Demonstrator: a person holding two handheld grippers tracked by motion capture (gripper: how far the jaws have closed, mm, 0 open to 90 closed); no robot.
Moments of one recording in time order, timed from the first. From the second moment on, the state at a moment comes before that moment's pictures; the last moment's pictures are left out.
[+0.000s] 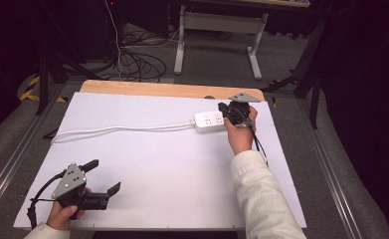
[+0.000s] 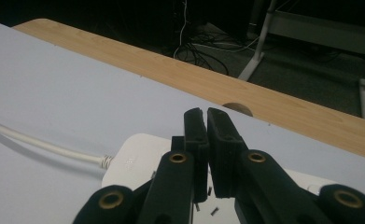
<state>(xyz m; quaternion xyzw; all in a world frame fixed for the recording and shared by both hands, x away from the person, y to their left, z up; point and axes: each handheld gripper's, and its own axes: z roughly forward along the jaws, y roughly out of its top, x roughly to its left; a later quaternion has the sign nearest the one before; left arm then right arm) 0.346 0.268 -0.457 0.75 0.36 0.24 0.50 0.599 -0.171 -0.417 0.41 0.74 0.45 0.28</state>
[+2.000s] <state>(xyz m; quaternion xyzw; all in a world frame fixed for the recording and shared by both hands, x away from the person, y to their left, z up) 0.328 0.279 -0.451 0.74 0.38 0.26 0.49 0.410 -0.211 -0.432 0.30 0.80 0.51 0.13</state>
